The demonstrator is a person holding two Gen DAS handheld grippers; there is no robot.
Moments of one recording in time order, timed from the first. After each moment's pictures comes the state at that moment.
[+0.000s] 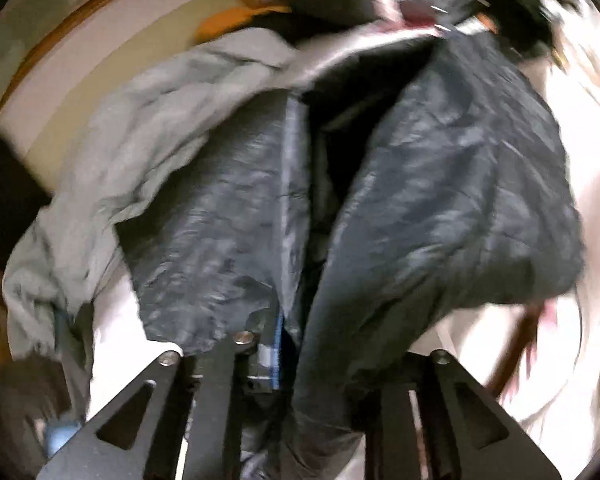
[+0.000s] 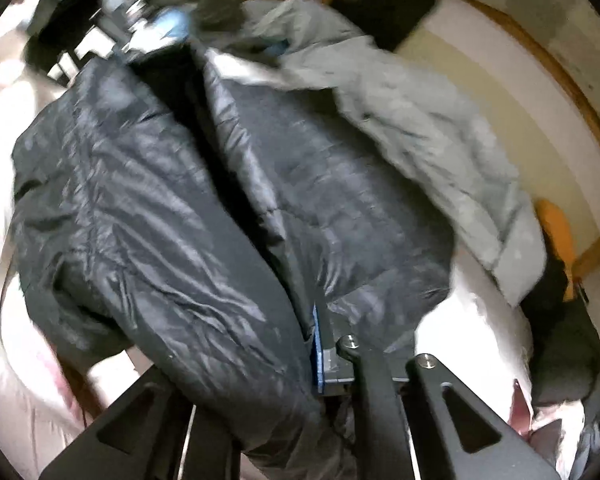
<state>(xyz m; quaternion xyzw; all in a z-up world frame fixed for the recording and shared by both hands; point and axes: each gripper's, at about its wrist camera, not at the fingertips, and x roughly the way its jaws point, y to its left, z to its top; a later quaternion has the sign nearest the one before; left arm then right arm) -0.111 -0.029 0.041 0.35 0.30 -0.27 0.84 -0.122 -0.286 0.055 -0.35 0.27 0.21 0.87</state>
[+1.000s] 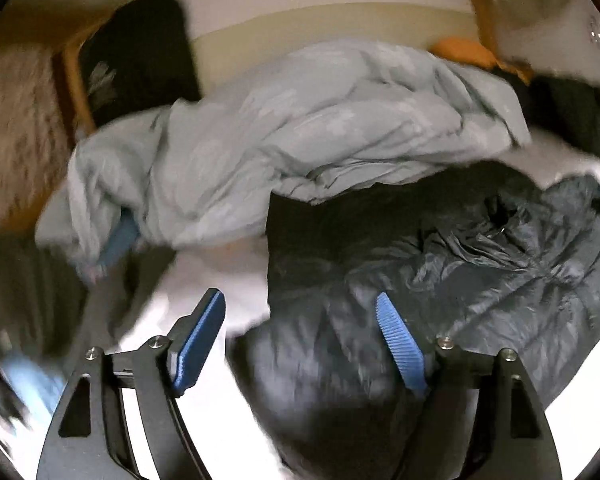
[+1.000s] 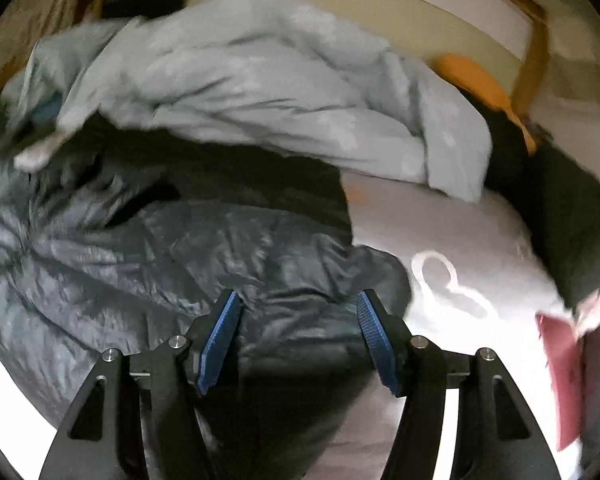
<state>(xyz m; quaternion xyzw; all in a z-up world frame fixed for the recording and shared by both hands) 0.100 0.079 0.059 0.10 0.29 -0.03 0.95 0.123 -0.366 0.043 -0.10 0.35 0.02 0.93</state>
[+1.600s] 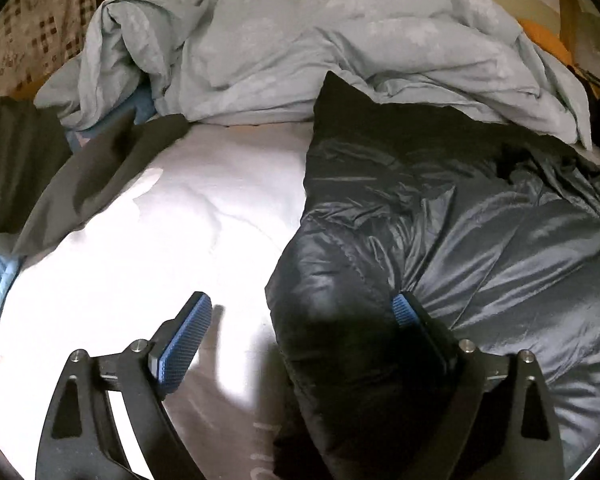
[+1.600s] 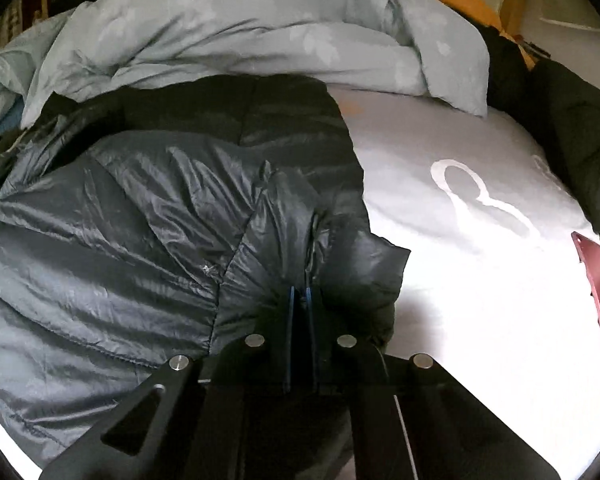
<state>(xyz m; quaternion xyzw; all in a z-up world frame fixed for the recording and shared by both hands) 0.143 0.111 -0.036 0.01 0.40 0.05 0.91 0.155 -0.381 -0.031 -0.06 0.45 -0.02 0.89</state>
